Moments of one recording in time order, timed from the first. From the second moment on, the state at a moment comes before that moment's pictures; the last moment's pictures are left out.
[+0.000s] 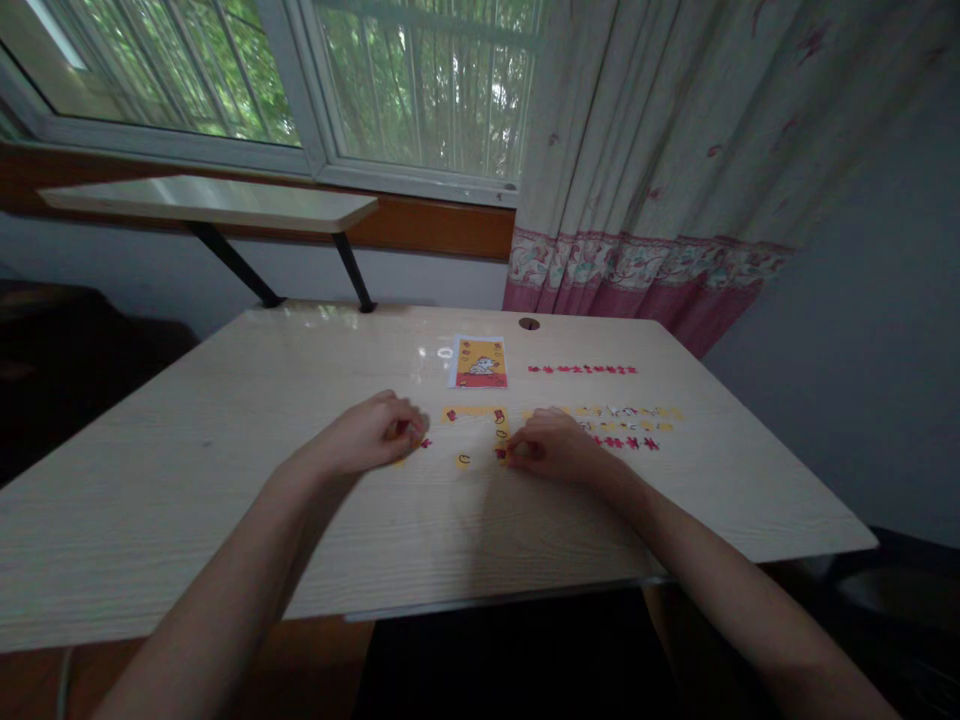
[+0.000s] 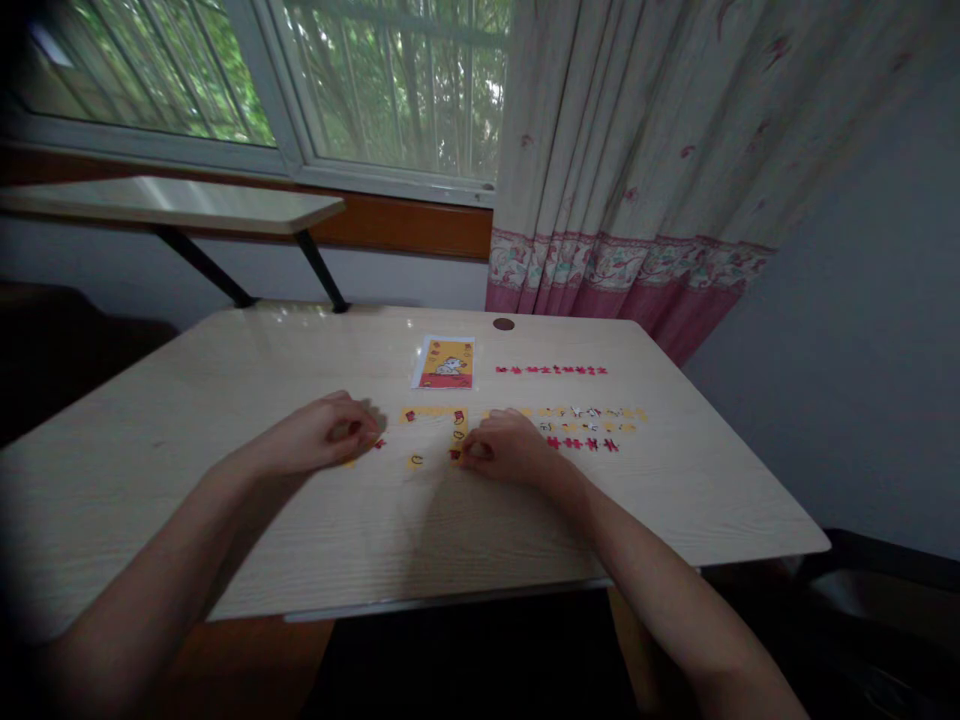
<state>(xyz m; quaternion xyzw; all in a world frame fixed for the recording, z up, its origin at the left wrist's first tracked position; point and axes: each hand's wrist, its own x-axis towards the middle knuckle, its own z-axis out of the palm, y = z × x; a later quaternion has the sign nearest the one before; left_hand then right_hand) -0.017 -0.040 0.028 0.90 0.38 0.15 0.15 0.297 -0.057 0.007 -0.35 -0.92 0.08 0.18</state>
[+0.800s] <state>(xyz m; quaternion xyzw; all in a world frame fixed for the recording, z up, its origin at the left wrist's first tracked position) -0.017 -0.041 0.029 0.90 0.38 0.14 0.15 0.298 -0.056 0.009 -0.32 -0.93 0.11 0.17</state>
